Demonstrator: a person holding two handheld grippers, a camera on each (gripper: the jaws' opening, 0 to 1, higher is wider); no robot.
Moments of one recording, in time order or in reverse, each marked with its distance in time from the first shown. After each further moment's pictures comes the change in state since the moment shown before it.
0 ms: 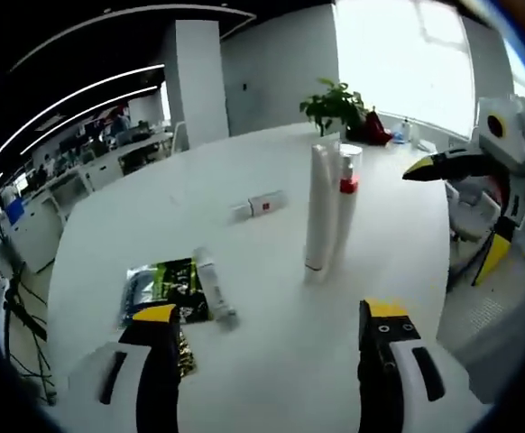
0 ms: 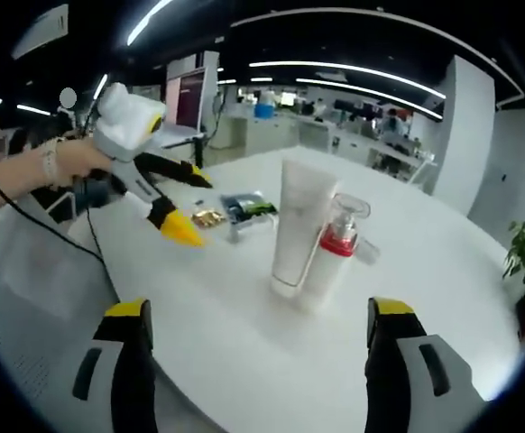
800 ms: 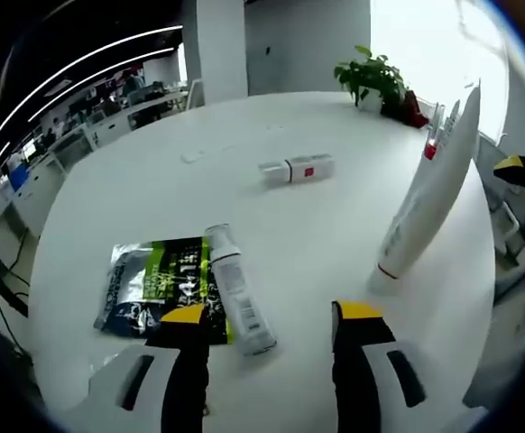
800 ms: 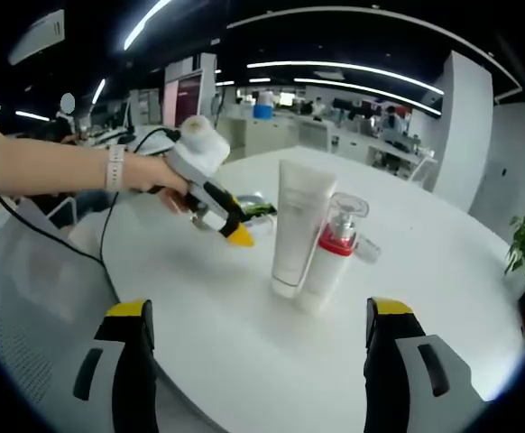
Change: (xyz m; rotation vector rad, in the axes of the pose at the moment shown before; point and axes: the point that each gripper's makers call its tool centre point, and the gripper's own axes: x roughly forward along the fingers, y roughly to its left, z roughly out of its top) left arm 0.070 0.046 -0.023 -0.121 0.138 0.068; right arm 0.000 -0.001 0.000 0.022 -0.001 0.002
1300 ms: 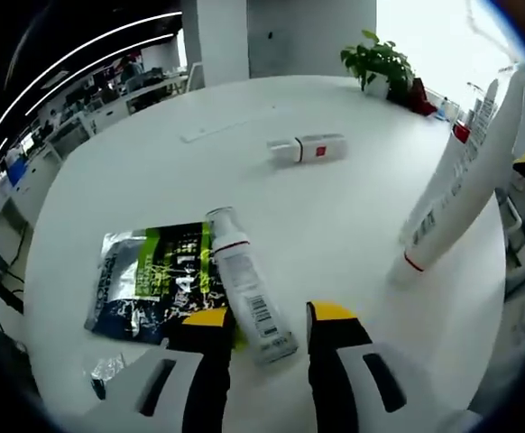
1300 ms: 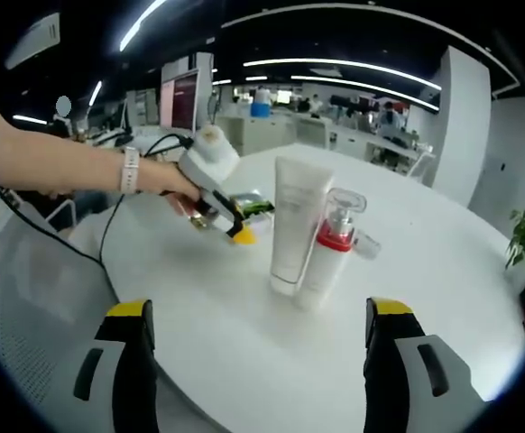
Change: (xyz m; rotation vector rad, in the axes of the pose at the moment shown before) left arm 0.025 0.013 -0.013 -0.007 0.075 0.011; right arm 0.001 -0.002 -0.002 0.019 0.009 -0.005
